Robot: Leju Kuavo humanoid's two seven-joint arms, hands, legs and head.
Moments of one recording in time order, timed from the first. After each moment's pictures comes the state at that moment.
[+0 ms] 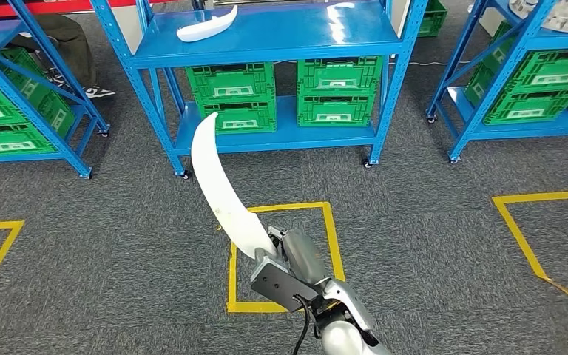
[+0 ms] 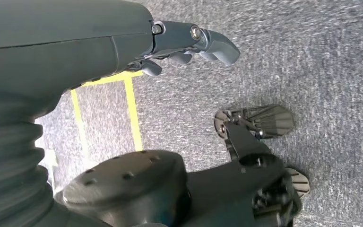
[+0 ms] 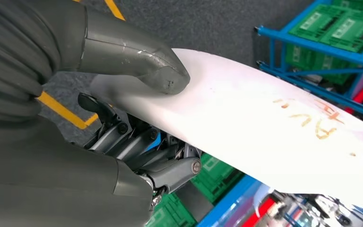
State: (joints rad) left arm -0.13 -0.19 0.92 -0.21 -1.00 -0.13 -0.12; right arm 0.04 0.07 0.61 -1.52 0.73 -0.16 -0.33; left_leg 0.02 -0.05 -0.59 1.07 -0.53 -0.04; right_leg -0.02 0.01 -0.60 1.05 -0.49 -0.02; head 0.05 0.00
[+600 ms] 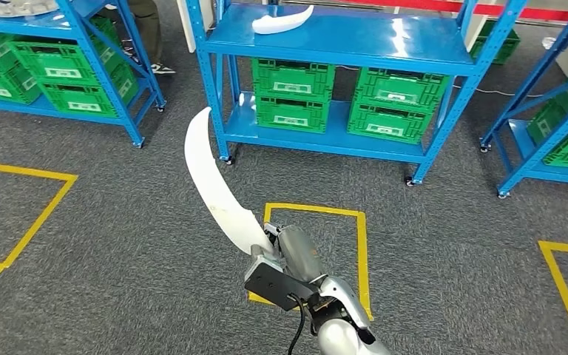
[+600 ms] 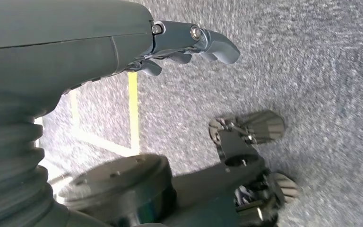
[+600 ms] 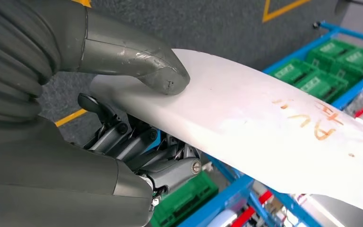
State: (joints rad) left arm -0.15 -0.20 0.92 -0.21 -1.00 -0.12 -0.12; right arm 0.02 0.08 0.61 -1.53 0.76 -0.16 -0.32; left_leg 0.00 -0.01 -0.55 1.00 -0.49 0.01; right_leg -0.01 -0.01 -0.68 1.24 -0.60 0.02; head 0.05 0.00
